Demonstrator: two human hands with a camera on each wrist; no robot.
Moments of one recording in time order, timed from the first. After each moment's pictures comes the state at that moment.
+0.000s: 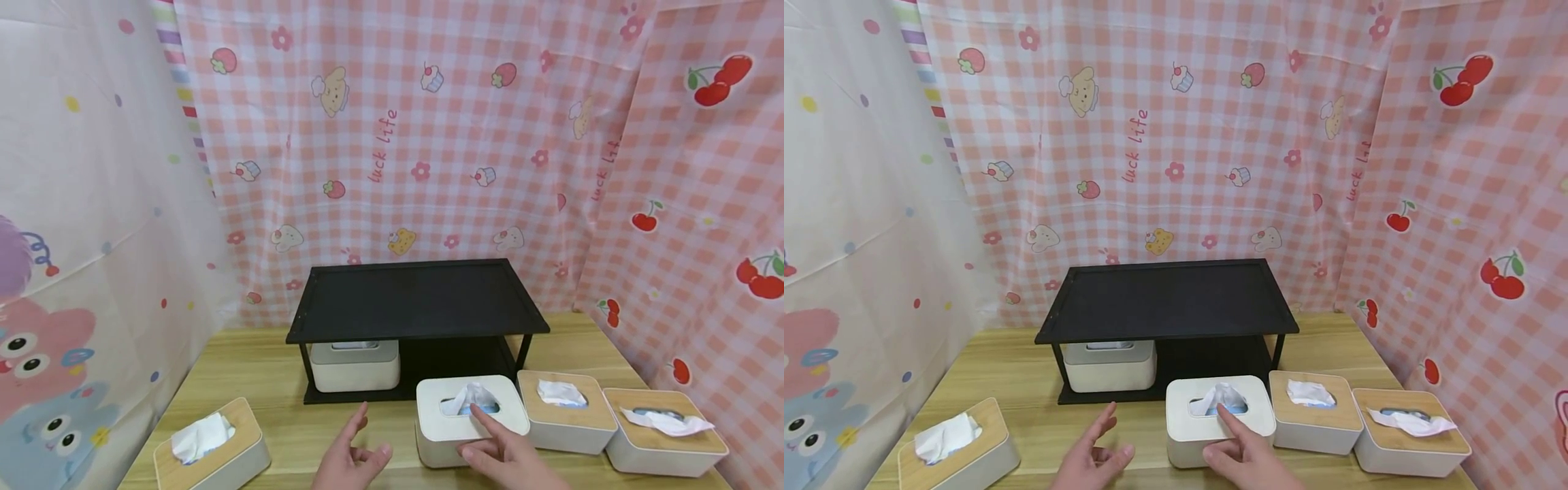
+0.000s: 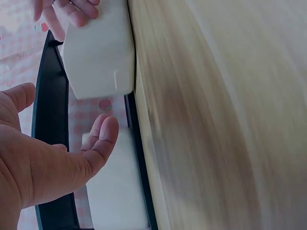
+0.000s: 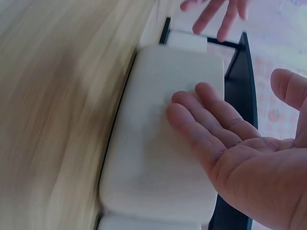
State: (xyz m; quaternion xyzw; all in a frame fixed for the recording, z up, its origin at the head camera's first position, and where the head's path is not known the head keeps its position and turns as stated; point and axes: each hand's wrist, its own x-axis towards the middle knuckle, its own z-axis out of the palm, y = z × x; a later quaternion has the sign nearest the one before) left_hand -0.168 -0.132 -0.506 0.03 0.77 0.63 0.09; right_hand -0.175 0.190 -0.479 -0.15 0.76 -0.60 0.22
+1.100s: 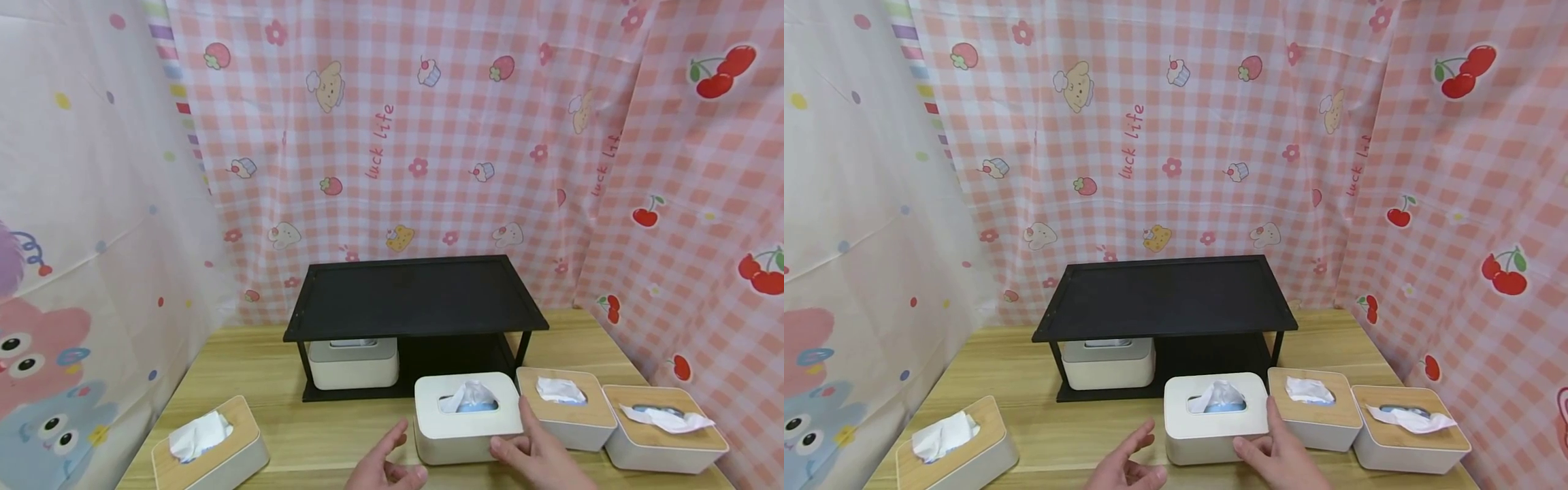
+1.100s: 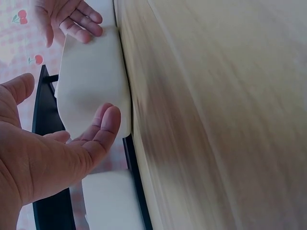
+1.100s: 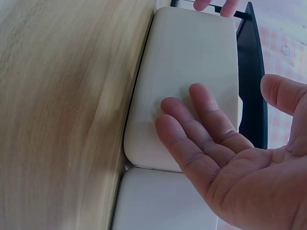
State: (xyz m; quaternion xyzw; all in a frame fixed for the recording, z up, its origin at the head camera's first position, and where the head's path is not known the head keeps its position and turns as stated) left_hand -0.162 -0.090 -0.509 0.03 0.75 0.63 0.20; right_hand -0.181 0.226 -0.484 -0.02 0.84 -0.50 0.19
